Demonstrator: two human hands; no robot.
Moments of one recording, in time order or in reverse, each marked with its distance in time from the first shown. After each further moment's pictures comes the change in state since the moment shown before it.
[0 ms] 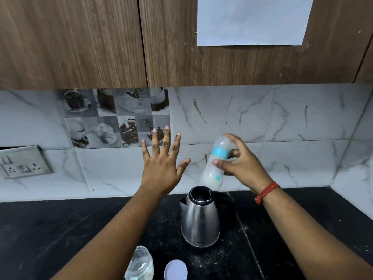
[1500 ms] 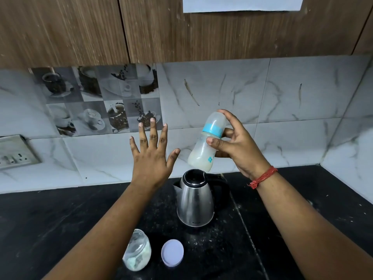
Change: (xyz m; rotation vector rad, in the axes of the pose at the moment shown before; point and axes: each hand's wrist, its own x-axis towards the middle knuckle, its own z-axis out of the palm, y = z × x) left_hand -0.022 0.003 0.007 -0.112 -0.061 -0.070; right_hand -0.020 -0.024 0.001 0.136 -0.120 0.010
